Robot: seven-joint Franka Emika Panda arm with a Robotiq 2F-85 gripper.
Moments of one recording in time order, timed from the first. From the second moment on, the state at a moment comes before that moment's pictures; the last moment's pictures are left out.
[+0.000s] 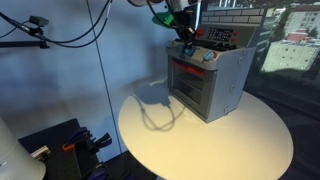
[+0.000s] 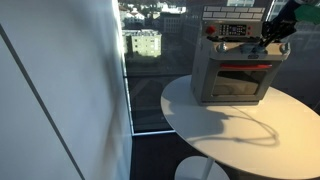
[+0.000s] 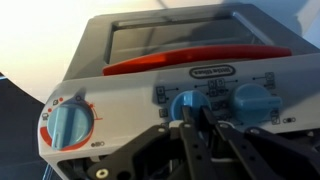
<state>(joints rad) -0.01 0.15 -0.02 -1.94 0.05 2.54 0.21</state>
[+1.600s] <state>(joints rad) -0.03 0.15 -0.04 -1.94 0.34 2.53 0.42</state>
